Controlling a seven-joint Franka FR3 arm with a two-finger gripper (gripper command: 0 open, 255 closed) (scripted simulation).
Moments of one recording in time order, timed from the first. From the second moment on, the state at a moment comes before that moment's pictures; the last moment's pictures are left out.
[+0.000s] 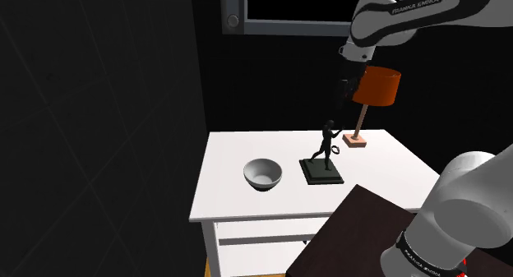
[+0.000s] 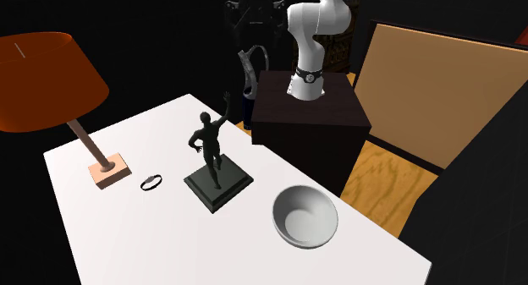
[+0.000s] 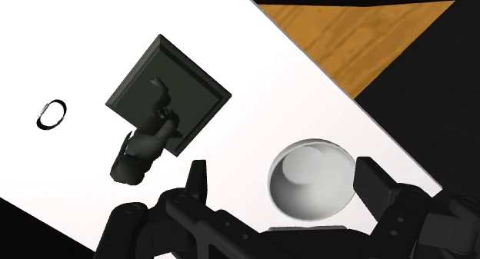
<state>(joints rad) -0.04 -0.45 -0.40 -2.30 -0.16 1.88 -0.38</state>
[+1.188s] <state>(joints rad) -0.10 0.23 -0.61 -1.98 0.26 2.11 -0.83</state>
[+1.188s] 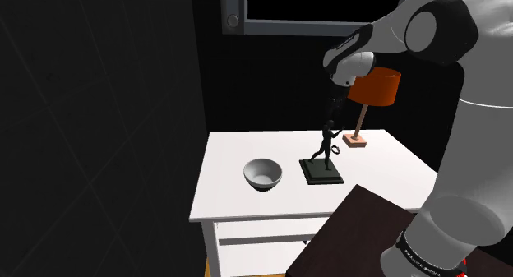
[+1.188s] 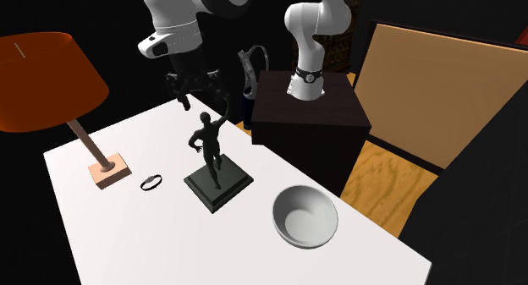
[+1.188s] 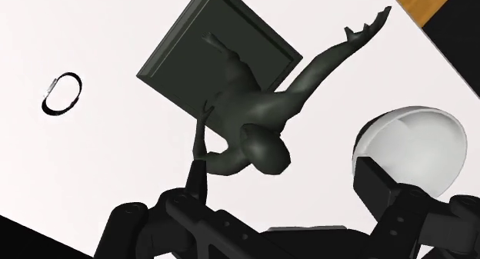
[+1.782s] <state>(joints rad) -0.11 0.29 -0.59 -2.00 0.32 2.18 -0.87</state>
